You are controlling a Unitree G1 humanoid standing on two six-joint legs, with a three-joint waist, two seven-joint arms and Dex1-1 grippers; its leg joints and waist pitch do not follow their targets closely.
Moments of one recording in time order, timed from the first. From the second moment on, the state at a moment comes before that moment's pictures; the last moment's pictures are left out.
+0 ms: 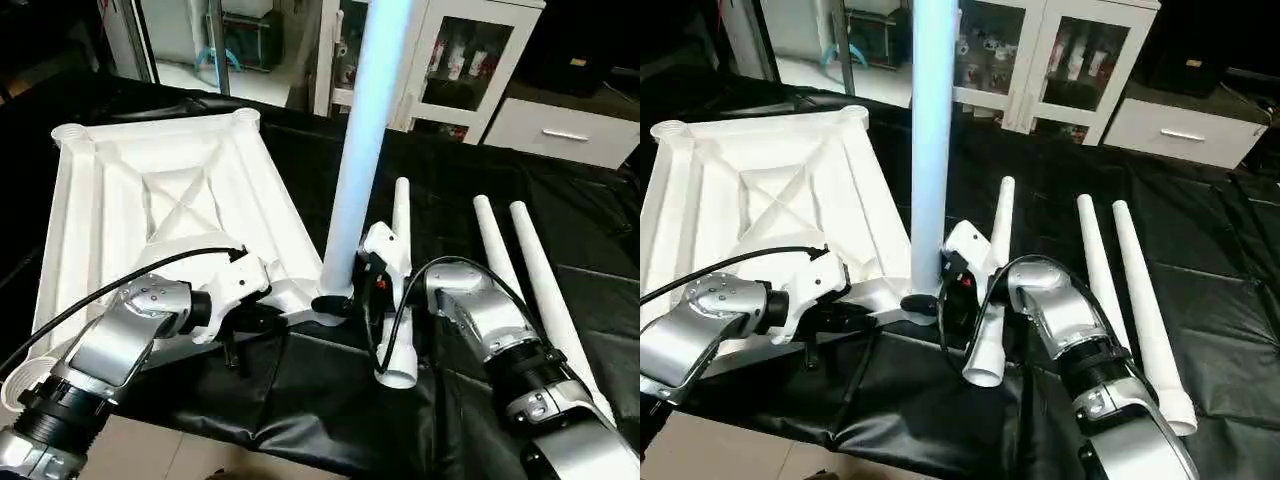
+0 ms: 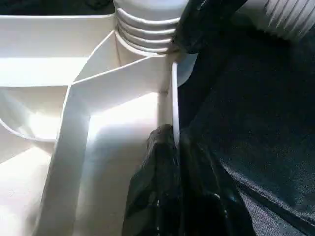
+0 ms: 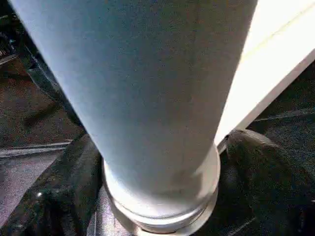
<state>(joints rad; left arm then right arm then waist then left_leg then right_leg) -0.36 0.60 -0.31 0.06 -0.08 0.45 -1.06 -0.58 -0.23 0.26 0.55 0.13 0.25 1.02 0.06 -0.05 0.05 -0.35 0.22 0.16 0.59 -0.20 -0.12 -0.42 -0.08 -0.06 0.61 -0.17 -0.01</state>
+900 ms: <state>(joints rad) -0.40 0.50 -0.29 0.15 -0.03 0.46 -0.90 -0.62 -0.08 0.17 0.68 0.11 0.22 0.68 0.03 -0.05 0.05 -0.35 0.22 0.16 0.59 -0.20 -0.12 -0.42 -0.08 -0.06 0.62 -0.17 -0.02</state>
